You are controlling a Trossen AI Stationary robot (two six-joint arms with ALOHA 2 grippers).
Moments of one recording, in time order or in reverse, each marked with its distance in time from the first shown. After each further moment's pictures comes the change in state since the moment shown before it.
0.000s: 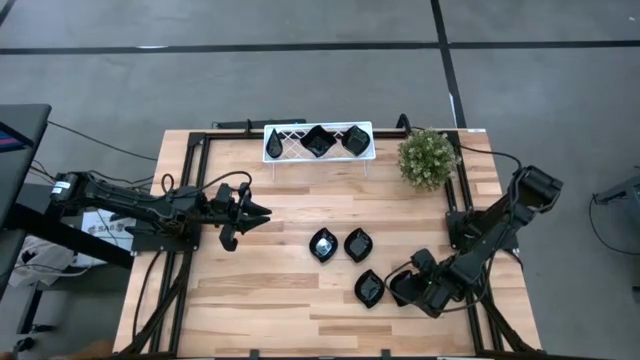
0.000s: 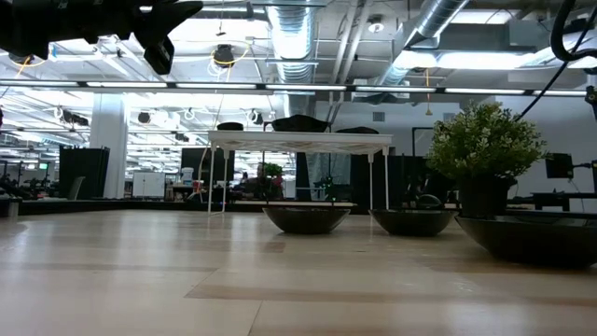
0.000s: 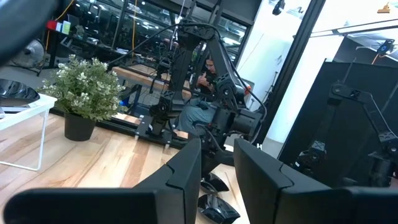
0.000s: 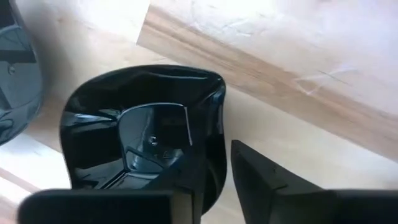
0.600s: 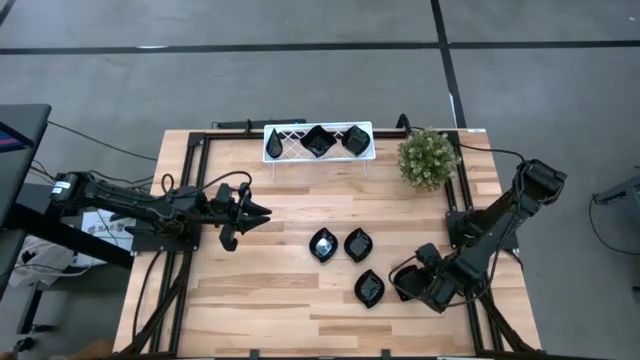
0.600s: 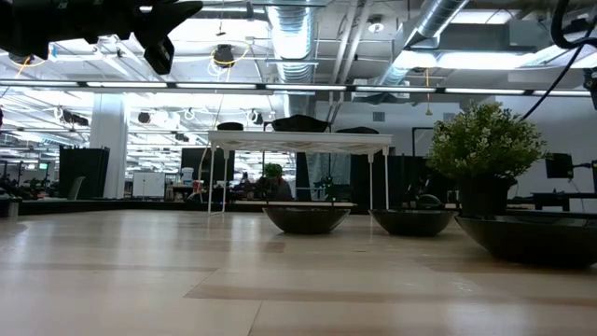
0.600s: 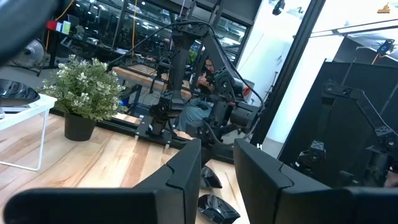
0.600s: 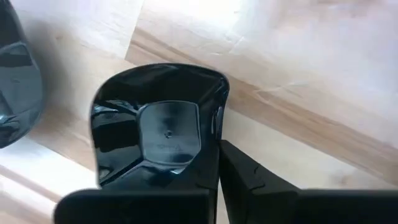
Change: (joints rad) left arm 0.000 0.000 0.000 0.001 0.000 0.000; right arm 0.000 -0.091 0.000 -0.118 0.000 -0.003
